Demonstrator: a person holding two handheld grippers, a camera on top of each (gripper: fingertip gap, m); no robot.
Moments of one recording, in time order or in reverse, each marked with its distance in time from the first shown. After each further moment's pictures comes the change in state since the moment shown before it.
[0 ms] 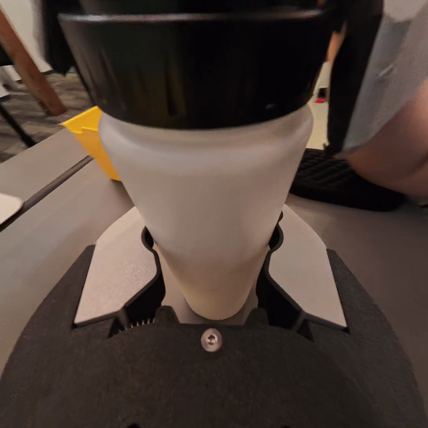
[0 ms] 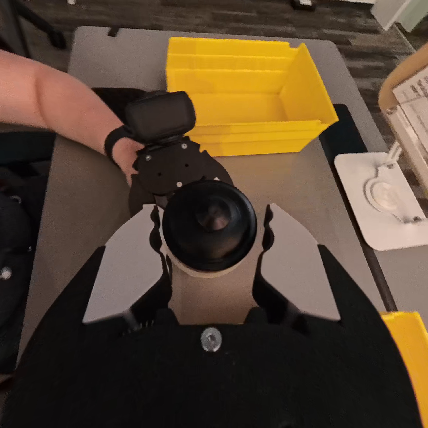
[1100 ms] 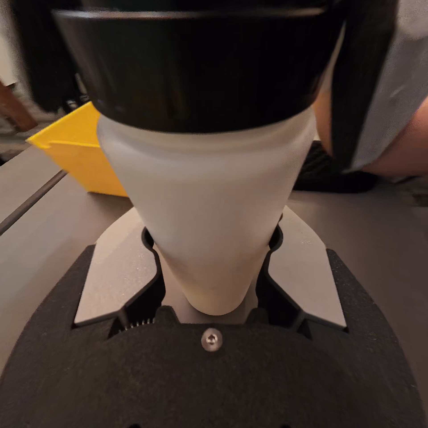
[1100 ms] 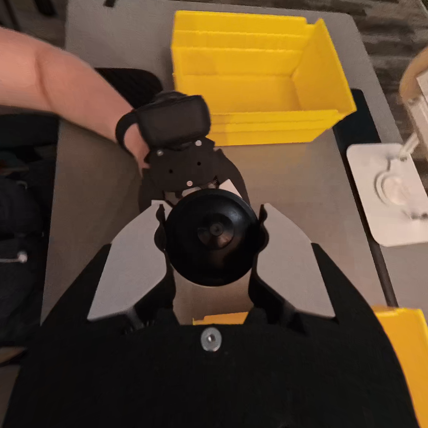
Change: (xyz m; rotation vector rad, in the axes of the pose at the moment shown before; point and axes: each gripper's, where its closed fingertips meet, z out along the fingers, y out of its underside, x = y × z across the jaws) left arm 0.026 0.000 0.000 -0.007 0.140 0.086; right arm -0.020 0.000 0.001 -0.085 -0.010 -0.018
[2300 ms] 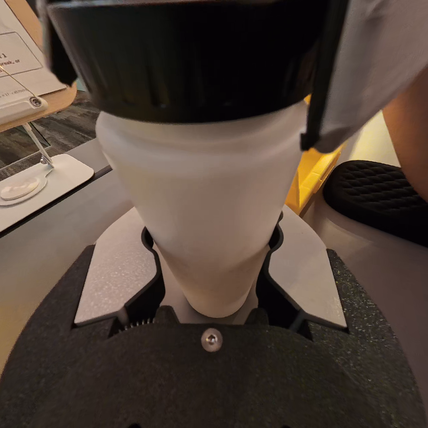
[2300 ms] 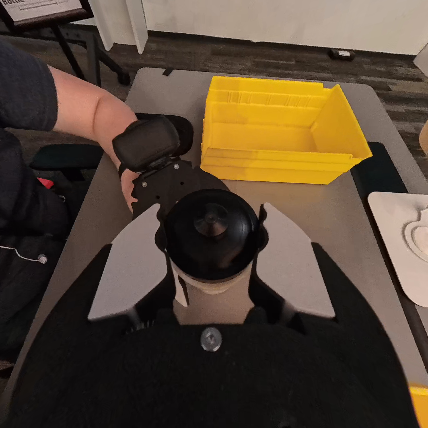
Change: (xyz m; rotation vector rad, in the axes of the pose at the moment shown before) left arm -0.034 0.004 -0.009 -0.017 -0.462 -0.126; right arm 0.006 -0.009 -0.005 0.205 -0.183 -0.034
